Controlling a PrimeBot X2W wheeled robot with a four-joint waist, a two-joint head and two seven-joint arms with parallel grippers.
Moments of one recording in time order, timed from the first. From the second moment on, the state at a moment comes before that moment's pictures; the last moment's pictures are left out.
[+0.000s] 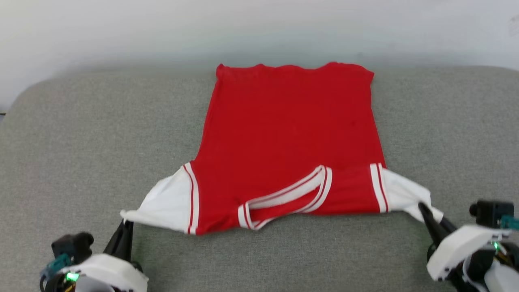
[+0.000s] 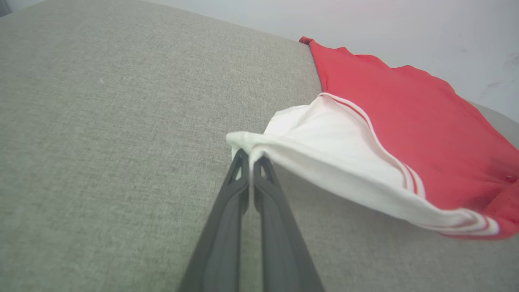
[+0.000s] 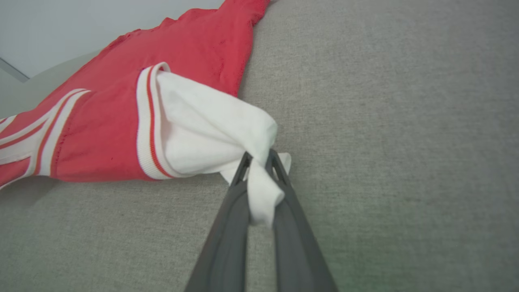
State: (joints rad) left arm -0.16 0.31 -0.15 0.52 -0.60 -0.10 -0.26; right arm -0.25 -0.35 0.21 0.53 0.61 0.13 -0.04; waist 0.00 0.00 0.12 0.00
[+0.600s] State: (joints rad) left arm 0.16 0.28 -0.16 0.26 -0.55 -0.01 -0.25; right arm 0.25 -0.23 0.00 0.10 0.42 0.13 0.12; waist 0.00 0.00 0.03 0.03
